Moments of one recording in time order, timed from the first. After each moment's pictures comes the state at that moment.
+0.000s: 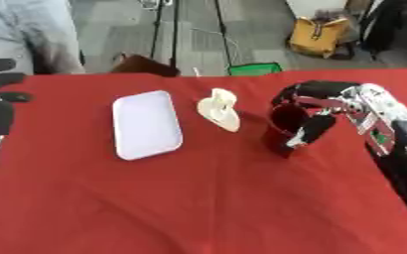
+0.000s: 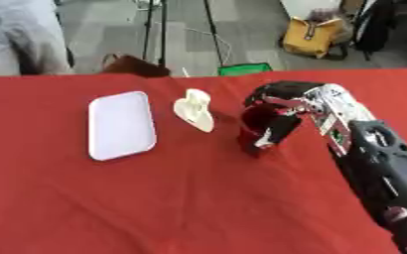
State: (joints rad) left arm -0.31 0.26 0.02 -1.96 -0.04 -0.14 0.01; right arm -0.87 -0.49 0.19 -1.08 0.98 -0.32 0.61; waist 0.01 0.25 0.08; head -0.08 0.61
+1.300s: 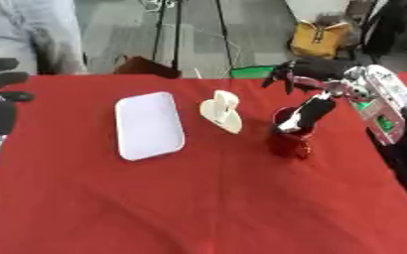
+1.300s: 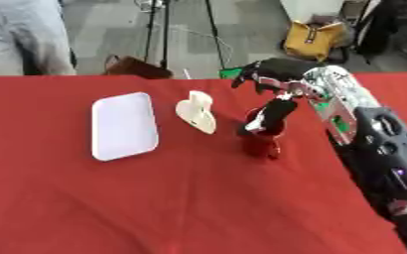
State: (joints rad) left arm -0.31 0.26 0.02 -1.96 -0.04 -0.14 0.01; right arm -0.90 -0.51 0.22 -1.21 0.90 -0.35 0.58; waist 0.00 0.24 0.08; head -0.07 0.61
